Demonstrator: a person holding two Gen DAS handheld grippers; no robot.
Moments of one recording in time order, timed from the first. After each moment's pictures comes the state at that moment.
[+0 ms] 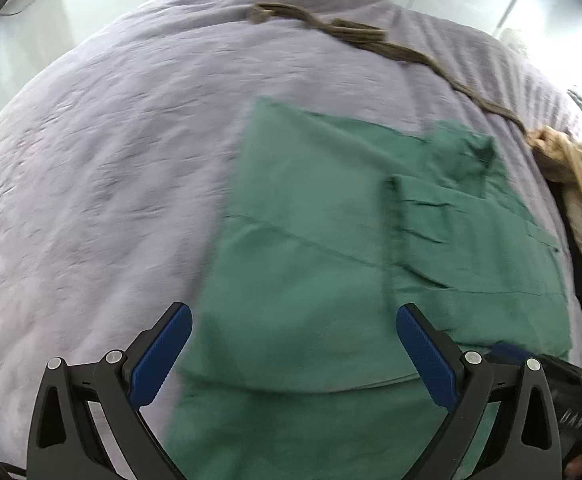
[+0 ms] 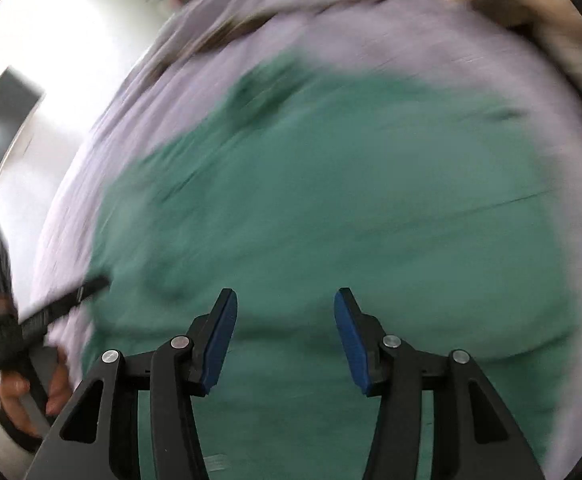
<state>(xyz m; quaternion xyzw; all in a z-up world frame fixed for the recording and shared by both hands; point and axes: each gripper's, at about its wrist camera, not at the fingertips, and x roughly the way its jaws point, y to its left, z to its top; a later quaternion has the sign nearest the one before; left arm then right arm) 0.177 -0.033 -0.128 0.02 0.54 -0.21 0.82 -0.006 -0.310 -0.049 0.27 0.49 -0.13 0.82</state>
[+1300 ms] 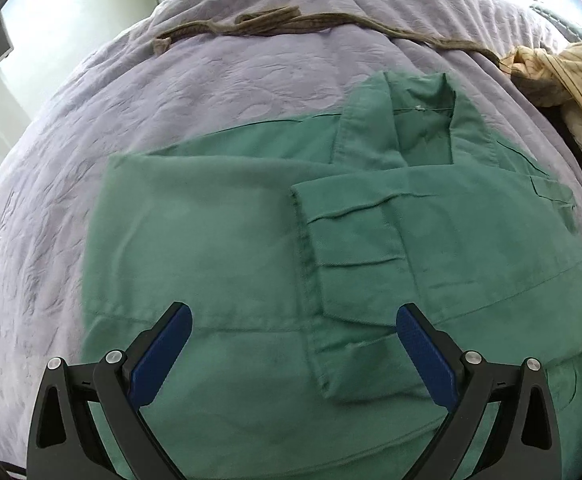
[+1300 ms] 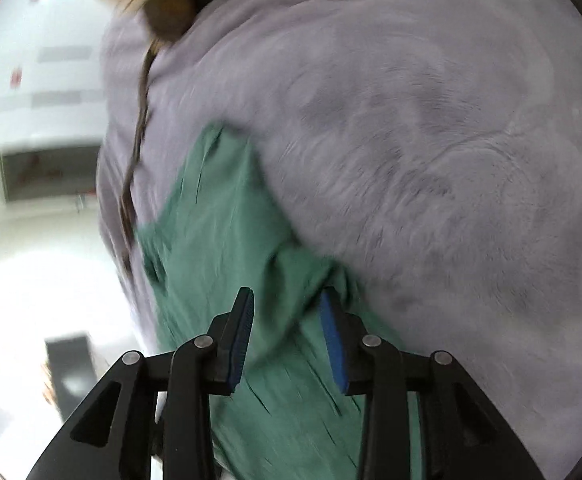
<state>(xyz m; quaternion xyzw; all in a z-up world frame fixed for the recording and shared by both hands) 0.172 -0.145 -0.149 0.16 0.50 -0.23 0.82 -0.175 -0.453 -0.121 0.67 0.31 -0.22 0.63</state>
